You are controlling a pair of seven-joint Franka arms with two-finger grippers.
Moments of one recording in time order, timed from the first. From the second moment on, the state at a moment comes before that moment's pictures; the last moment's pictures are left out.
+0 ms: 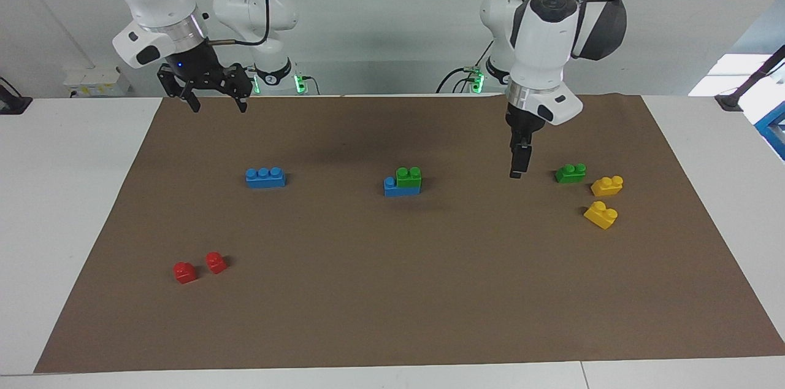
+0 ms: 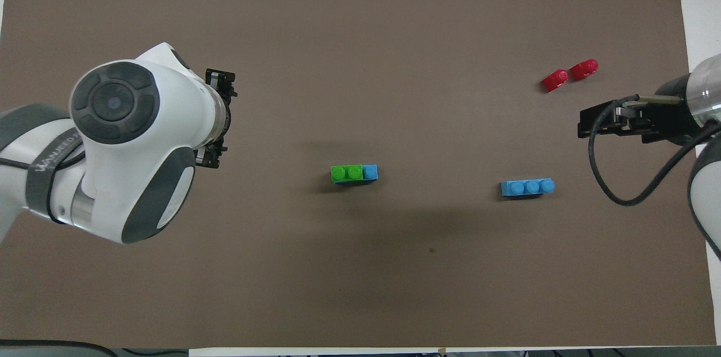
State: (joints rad) left arm -0.11 -0.02 -0.25 -1.88 0.11 2.00 -1.58; right arm -0.15 -0.10 0.21 -1.68 0.05 1.57 0.12
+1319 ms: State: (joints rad) left arm 0.25 -0.11 -0.25 -1.68 -0.03 1.63 -0.15; right arm -0.17 -0.11 0.20 -1.68 0.03 1.56 0.12
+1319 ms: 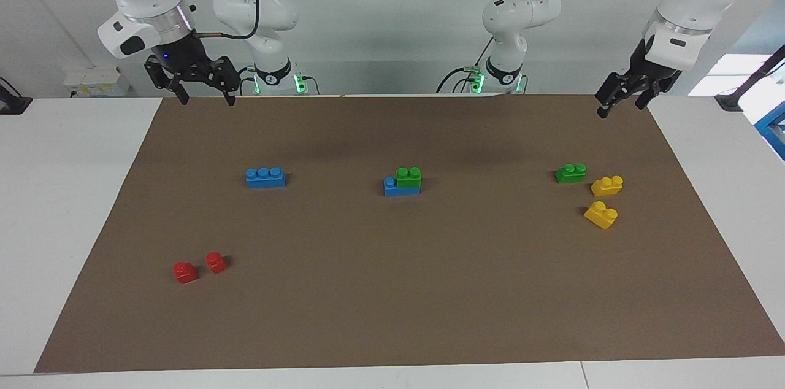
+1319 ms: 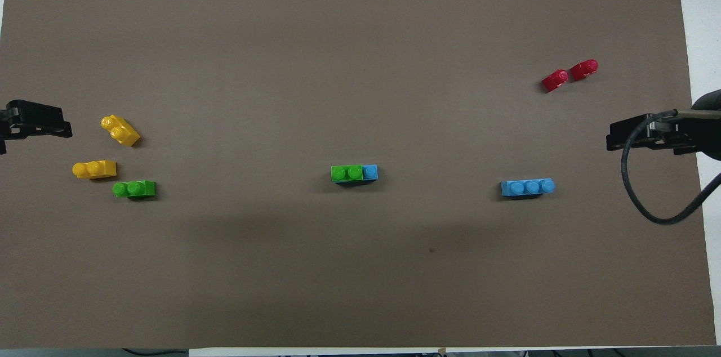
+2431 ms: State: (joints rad) left arm 0.00 -0.06 -0.05 -1.59 -0.01 1.51 -0.14; right arm -0.17 -0.11 0.20 -1.69 0.01 1.55 0.12
